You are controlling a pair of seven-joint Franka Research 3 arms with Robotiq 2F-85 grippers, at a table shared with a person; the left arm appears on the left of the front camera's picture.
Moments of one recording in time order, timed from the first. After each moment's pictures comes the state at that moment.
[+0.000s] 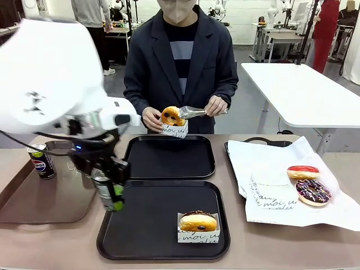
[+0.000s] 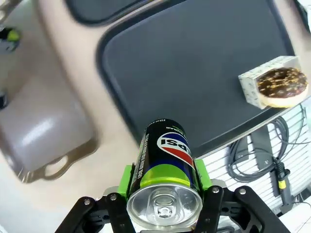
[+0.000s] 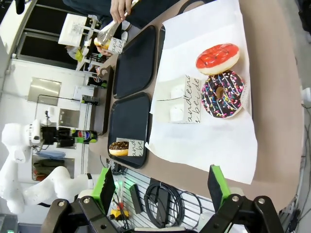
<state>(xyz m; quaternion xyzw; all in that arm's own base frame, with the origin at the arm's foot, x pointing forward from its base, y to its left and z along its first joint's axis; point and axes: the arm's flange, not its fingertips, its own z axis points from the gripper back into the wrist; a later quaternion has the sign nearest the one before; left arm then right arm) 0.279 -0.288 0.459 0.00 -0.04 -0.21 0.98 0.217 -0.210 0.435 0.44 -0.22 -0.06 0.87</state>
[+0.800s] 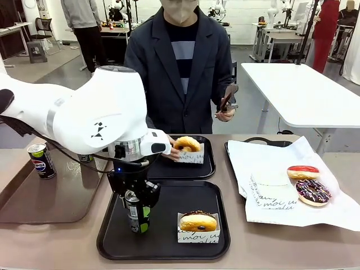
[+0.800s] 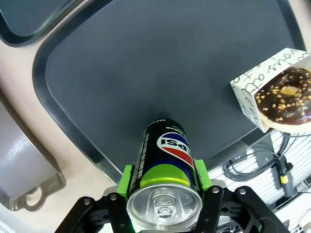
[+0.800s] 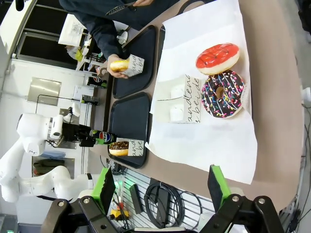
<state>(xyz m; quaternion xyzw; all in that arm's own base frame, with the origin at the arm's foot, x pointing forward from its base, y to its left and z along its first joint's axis) 0.305 -0.329 0.383 -0.01 0.03 -0.25 0.97 0.217 -0.210 0.435 0.44 -0.22 -0.06 0.87</state>
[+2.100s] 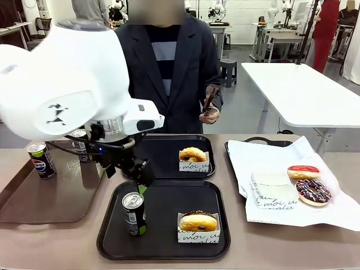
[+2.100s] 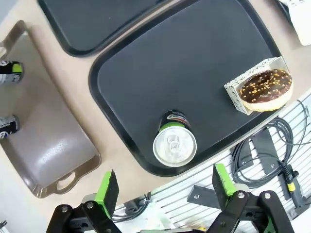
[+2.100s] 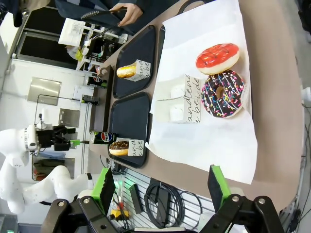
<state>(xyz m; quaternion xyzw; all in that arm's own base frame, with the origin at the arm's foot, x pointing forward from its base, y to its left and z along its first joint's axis) 0.263 -0.312 0.478 0.02 -0.09 -0.25 0.96 0.218 -0.210 0.435 0.44 -0.22 -0.06 0.87</state>
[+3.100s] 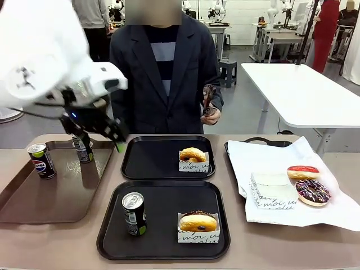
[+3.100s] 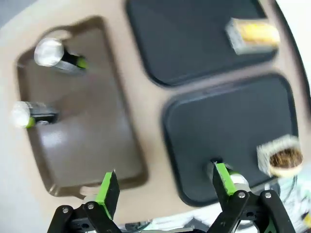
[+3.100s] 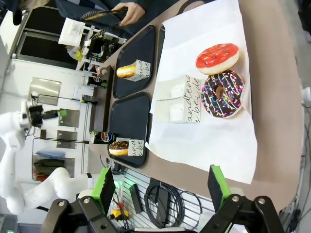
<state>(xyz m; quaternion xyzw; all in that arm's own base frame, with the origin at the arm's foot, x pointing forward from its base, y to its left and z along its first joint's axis) 0.350 -0.208 0.527 -0.01 -0.16 -0.07 0.98 0.218 -0.210 0.435 0.44 -0.22 -0.06 0.87</state>
